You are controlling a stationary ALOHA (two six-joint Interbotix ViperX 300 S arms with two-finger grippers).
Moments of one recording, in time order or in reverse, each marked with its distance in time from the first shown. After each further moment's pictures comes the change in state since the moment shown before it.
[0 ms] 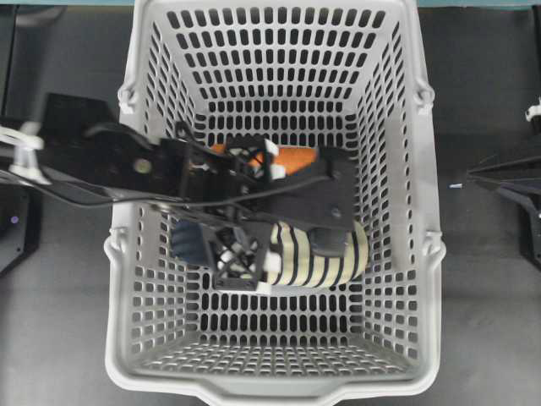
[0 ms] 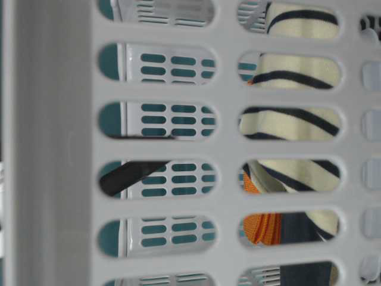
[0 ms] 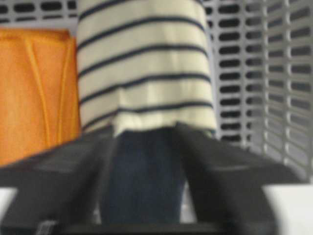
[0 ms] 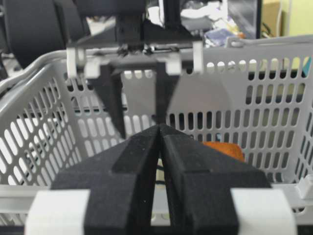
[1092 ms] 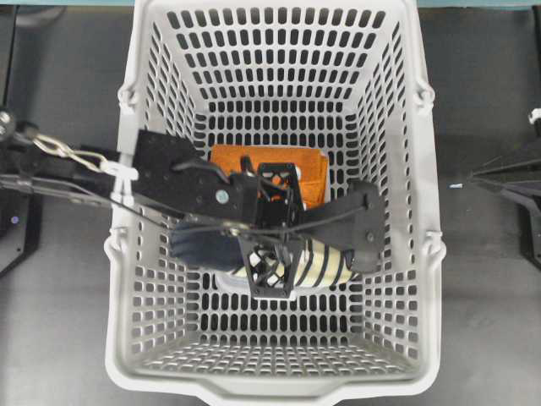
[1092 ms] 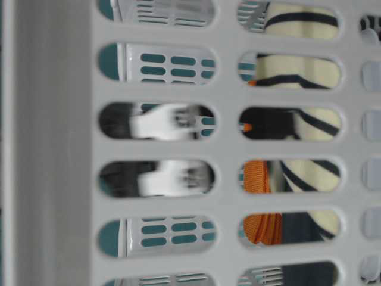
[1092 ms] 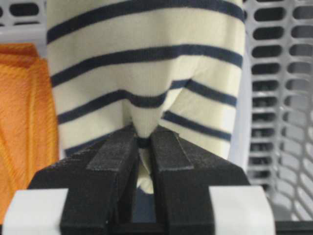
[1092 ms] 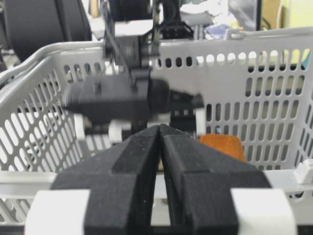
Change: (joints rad) left arm 0.005 0.166 -0.055 0.000 0.023 0.000; right arm 0.002 -0.035 0.025 0.002 0.017 0.000
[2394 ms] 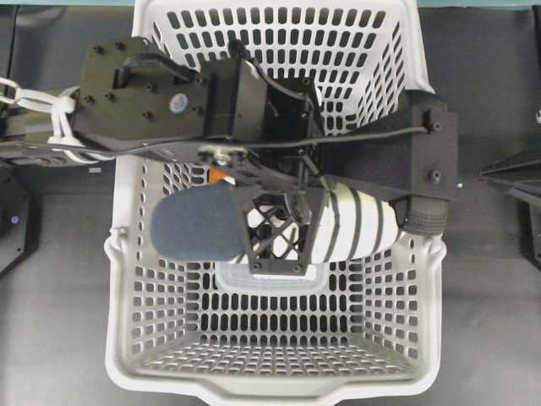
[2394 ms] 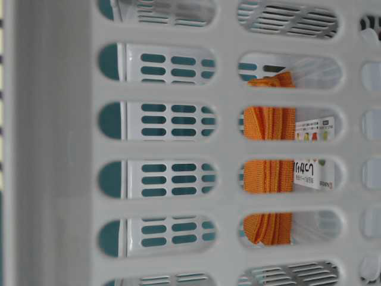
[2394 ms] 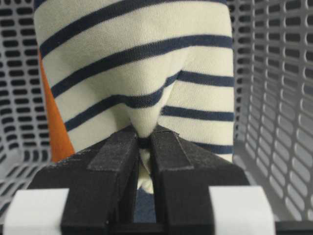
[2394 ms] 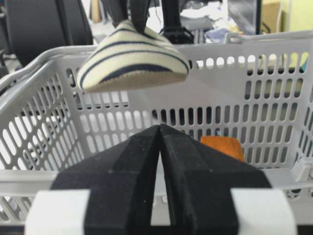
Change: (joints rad) left arm -0.002 0.101 -0.756 0.002 0.681 0.017; right arm -0.002 -0.038 0.008 0.000 0.020 0.002
